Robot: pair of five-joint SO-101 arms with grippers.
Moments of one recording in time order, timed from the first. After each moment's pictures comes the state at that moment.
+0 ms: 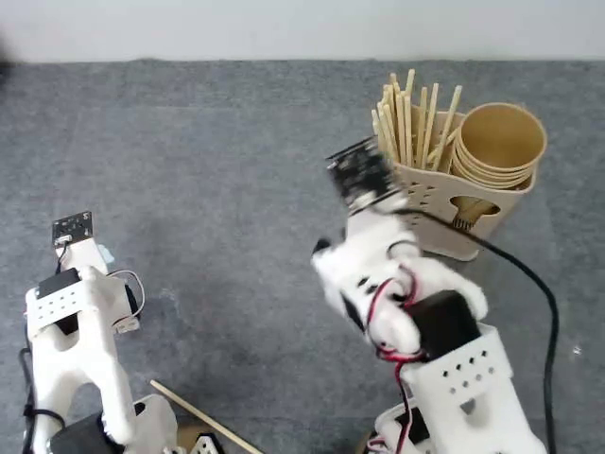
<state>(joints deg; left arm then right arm) -30.4 -21.5 56.3 64.4 3.2 -31.2 -49.7 30.9 76.6 1.4</state>
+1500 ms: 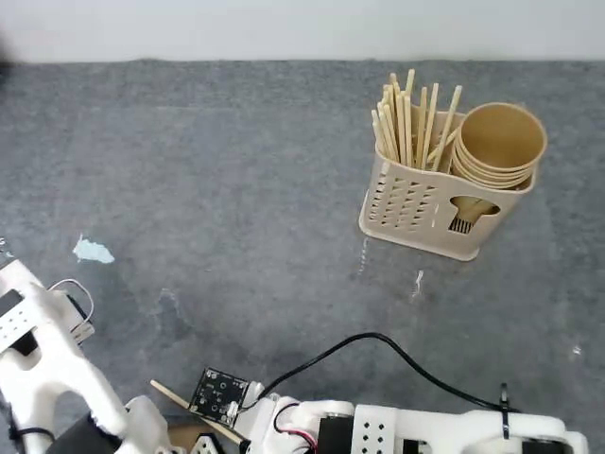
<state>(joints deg) -47.6 -21.5 53.0 64.4 6.4 -85.9 -50.7 79.1 42.3 -14.3</state>
